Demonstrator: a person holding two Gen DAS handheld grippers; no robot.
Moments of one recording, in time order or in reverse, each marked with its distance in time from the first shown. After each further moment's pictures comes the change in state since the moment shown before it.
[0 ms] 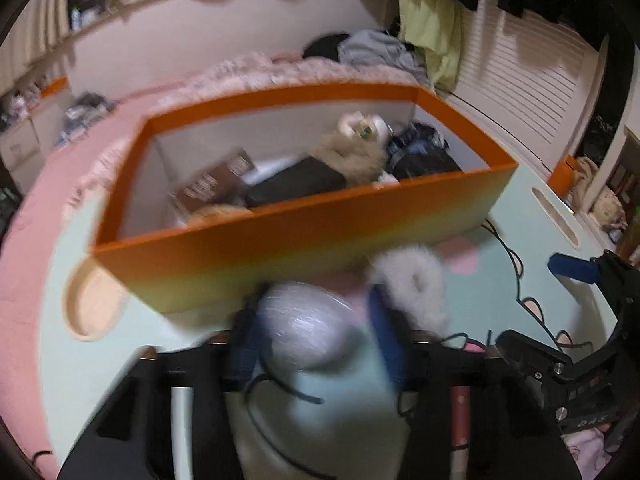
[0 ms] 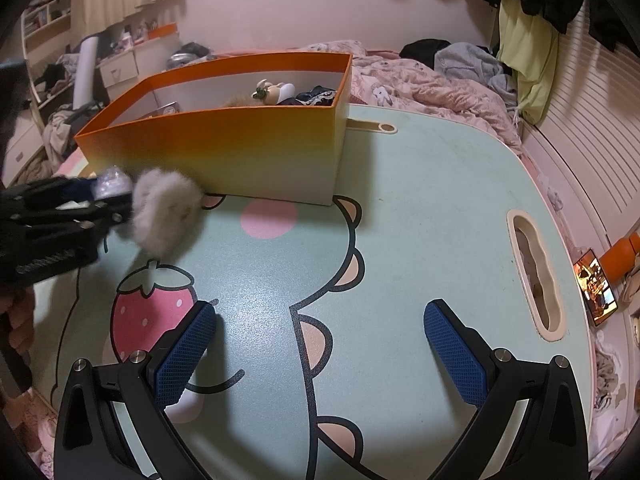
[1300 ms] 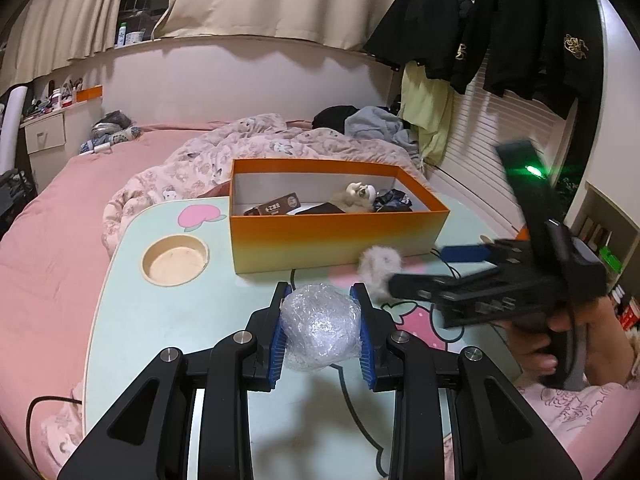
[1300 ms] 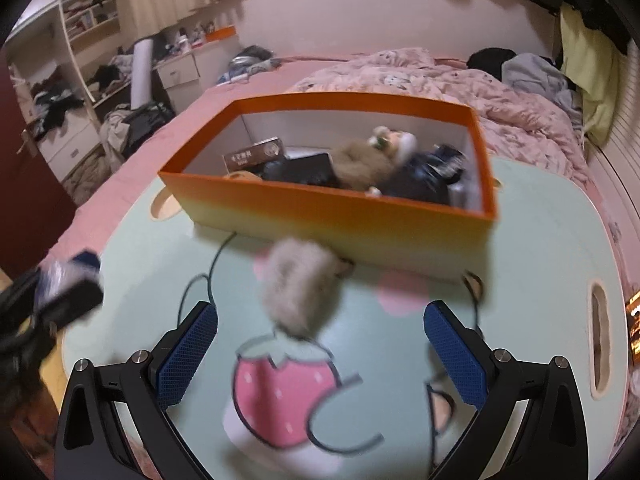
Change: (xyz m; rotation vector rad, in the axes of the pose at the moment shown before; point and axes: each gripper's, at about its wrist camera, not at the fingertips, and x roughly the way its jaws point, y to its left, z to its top) left arm -0.124 0.024 -0.068 -0.097 -0.282 -0.038; right arm 0.003 0.063 0.061 -0.061 0.009 0.222
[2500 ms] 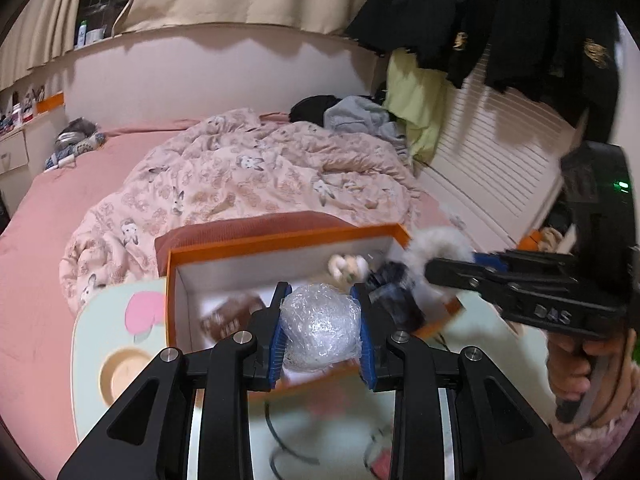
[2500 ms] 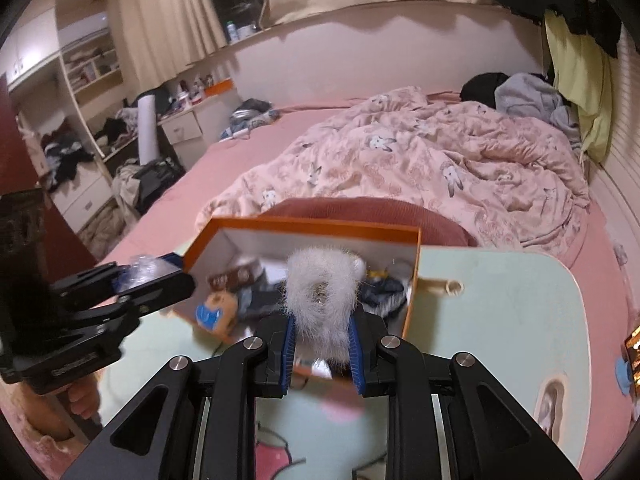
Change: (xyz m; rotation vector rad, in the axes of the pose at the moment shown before) left arm 0.099 -0.006 0.122 0.032 0.090 -0.059; right arm -0.038 -0.065 0.072 0.087 -0.154 0.095
